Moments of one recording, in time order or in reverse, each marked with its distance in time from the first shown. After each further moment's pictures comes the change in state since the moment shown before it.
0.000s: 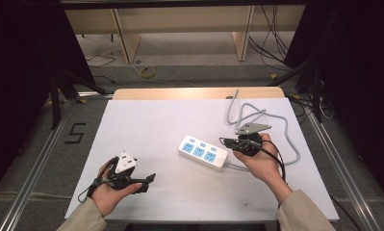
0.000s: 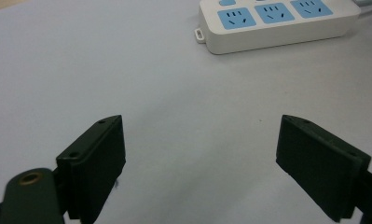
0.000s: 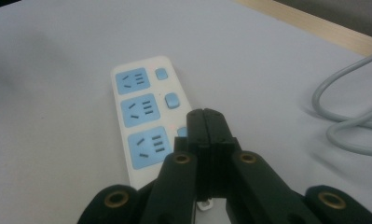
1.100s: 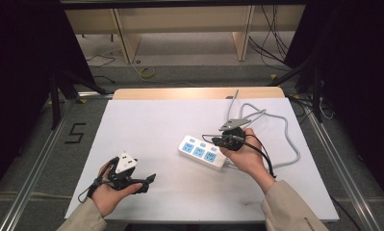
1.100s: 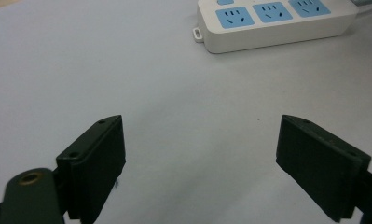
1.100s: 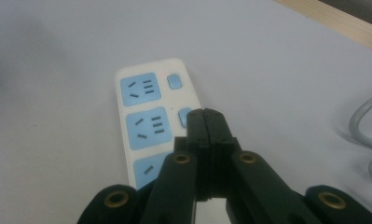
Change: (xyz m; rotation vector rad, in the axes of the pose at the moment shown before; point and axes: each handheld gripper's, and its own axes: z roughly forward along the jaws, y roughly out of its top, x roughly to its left) left arm -0.001 0.000 0.000 0.000 -0.006 0.000; right arm 0.012 0.021 0.037 0.070 0.020 -0.050
